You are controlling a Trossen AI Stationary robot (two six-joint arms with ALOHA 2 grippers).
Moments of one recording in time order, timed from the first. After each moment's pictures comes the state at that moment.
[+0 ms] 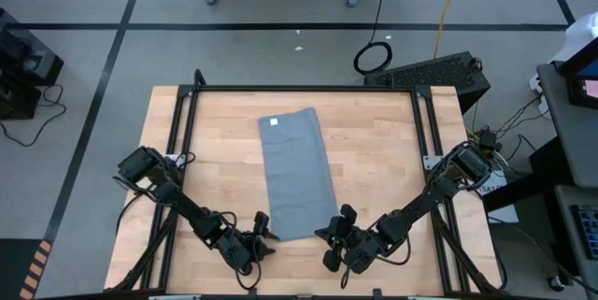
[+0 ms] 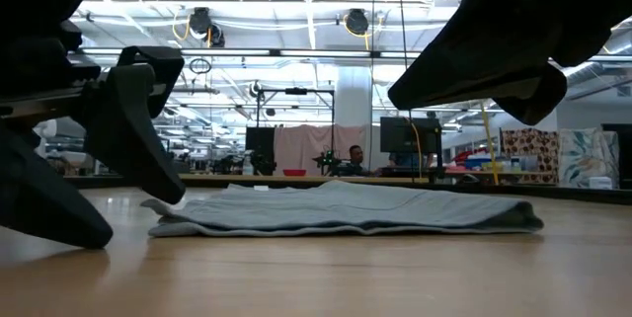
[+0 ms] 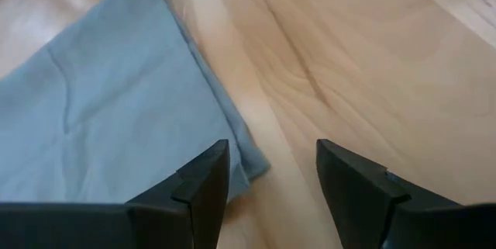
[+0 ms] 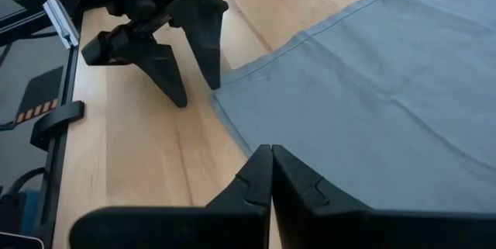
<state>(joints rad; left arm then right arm) -0.73 1.89 0.78 0.34 -0.50 0.01 0.67 1.87 1.01 0.10 0.72 0.93</state>
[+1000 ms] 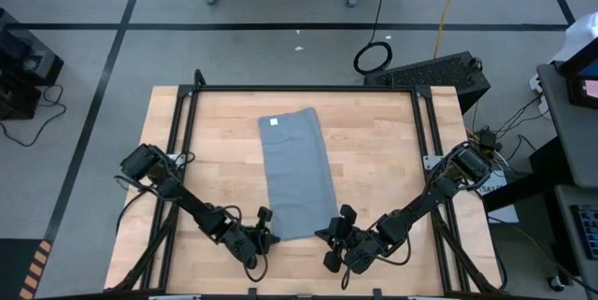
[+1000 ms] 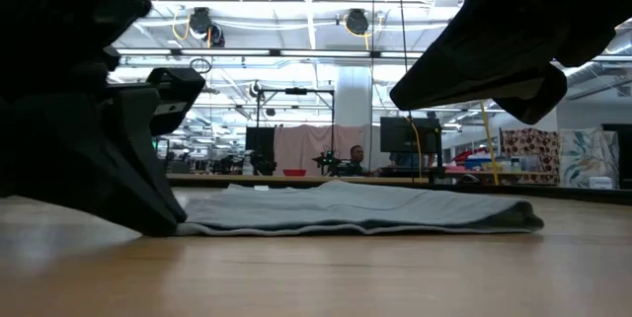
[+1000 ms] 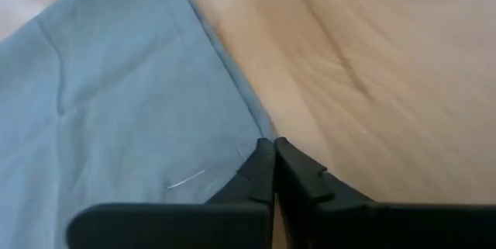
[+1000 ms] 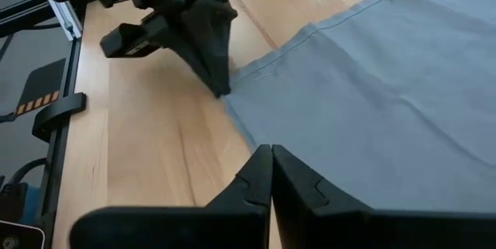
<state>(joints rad) -0.65 1.89 0.78 0.28 -0.42 -0.01 0.68 1.87 1.01 0.10 0.70 0.90</state>
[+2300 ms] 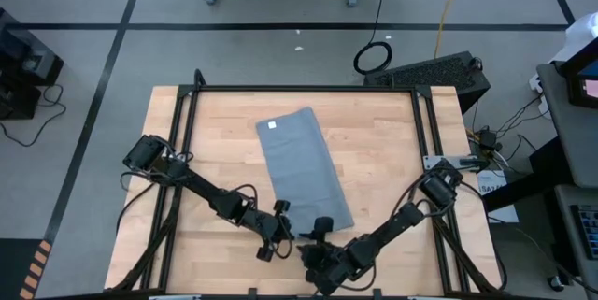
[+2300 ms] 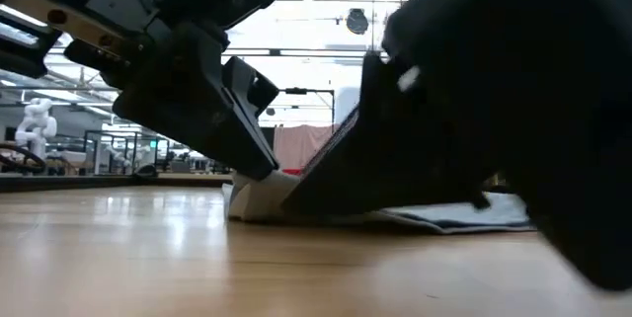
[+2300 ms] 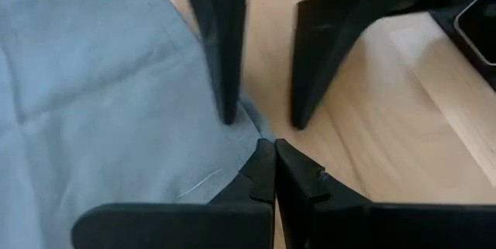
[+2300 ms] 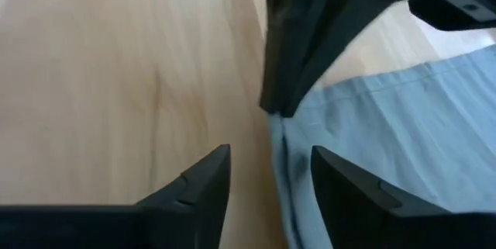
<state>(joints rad) -0.46 1.86 0.90 0.25 -0.05 -0.12 0.66 2.24 1.44 -0.19 0.82 0.45</state>
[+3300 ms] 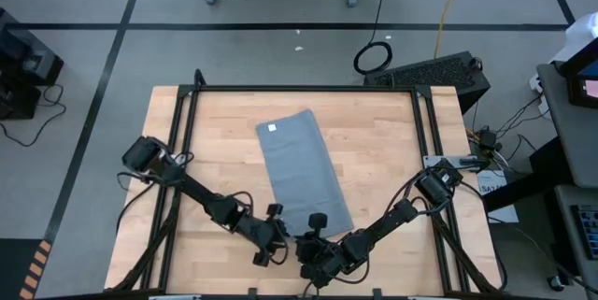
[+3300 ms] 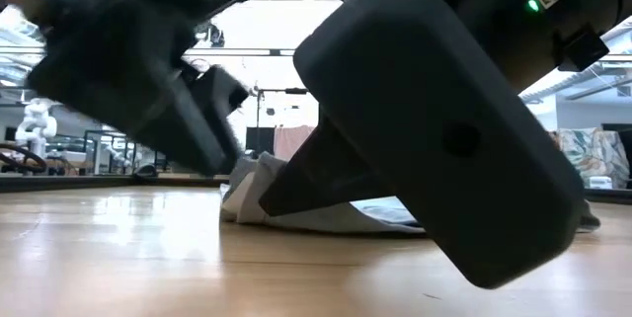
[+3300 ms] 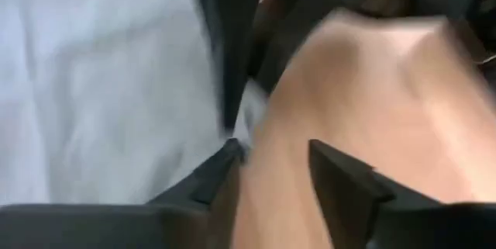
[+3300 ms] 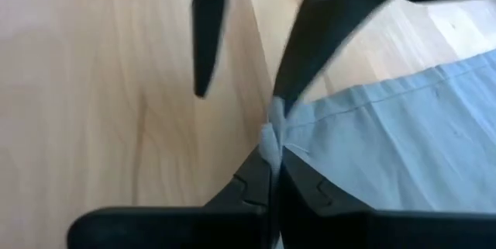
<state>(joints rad) -0.54 1.84 0.90 0.15 -0.15 -0.29 0.62 2.26 1.44 -0.12 0.76 0.41</state>
